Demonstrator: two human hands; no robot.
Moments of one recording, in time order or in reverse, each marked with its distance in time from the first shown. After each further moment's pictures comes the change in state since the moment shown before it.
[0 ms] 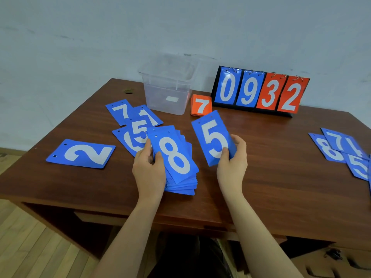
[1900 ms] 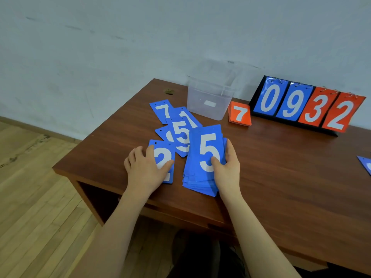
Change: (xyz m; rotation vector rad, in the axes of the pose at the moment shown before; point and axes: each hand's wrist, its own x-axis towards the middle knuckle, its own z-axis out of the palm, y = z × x) left_hand 0.051 -0.041 -0.099 0.907 -0.198 0.038; right_hand -0.044 -0.022 0.080 0.102 -0.432 0.196
